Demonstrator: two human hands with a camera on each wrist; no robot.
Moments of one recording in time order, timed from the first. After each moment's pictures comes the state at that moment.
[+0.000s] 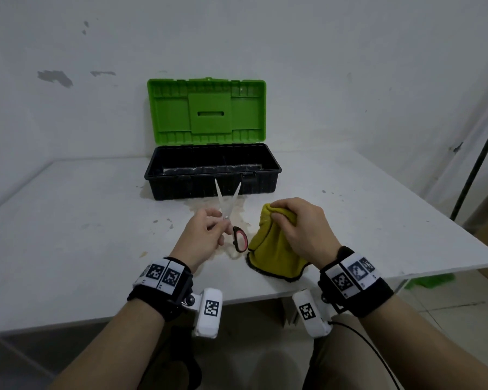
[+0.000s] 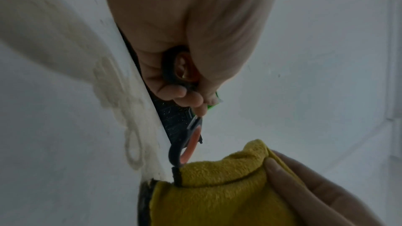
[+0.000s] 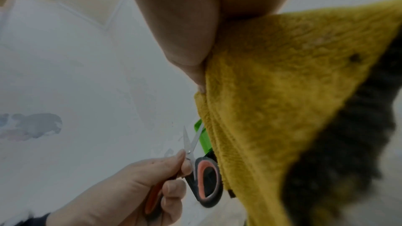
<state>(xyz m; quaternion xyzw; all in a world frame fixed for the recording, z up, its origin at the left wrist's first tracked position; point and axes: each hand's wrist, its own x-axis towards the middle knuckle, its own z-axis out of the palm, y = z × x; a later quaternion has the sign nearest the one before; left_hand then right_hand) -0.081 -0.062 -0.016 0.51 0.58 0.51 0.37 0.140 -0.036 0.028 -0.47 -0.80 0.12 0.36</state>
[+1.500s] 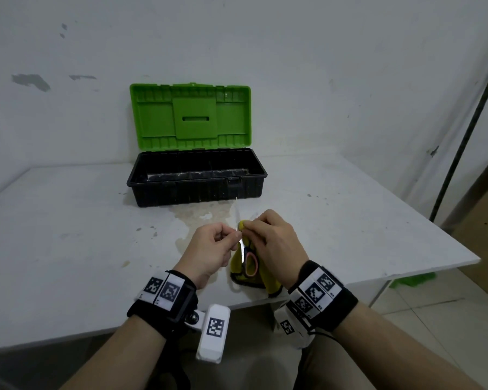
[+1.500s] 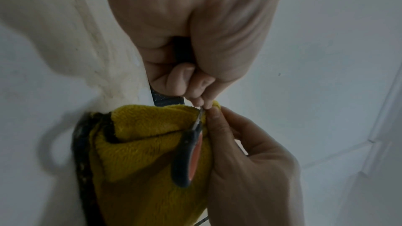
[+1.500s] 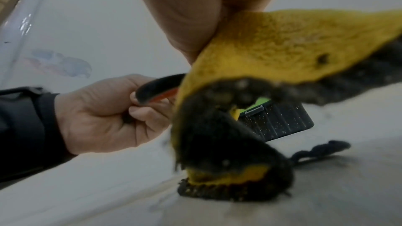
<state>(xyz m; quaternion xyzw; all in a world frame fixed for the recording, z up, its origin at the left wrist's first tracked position) -0.039 -0.066 -0.012 0.49 0.52 0.51 0.48 0.121 -0.046 0.000 -0.39 -0.83 0.05 0.39</state>
